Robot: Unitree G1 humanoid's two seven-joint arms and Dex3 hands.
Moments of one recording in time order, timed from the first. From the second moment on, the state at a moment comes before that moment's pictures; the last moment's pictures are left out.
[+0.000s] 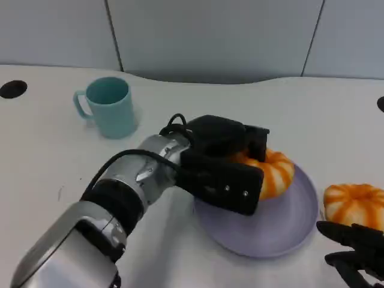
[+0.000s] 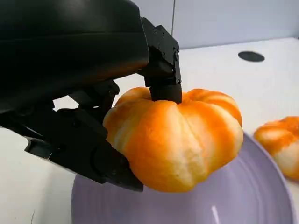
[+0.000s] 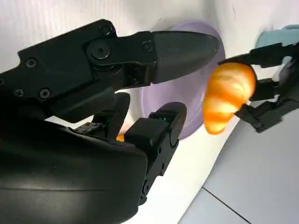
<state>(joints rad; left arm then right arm) -0.94 -0.01 -0.61 1.06 0.68 -0.38 -0.12 0.48 -0.17 -0.02 -0.46 -0.12 0.14 0.16</state>
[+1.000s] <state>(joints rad) -1.07 0.06 -0.71 1.01 0.74 -0.49 -0.47 0.48 -0.17 -0.01 -0.49 -0.13 0.18 0.16</state>
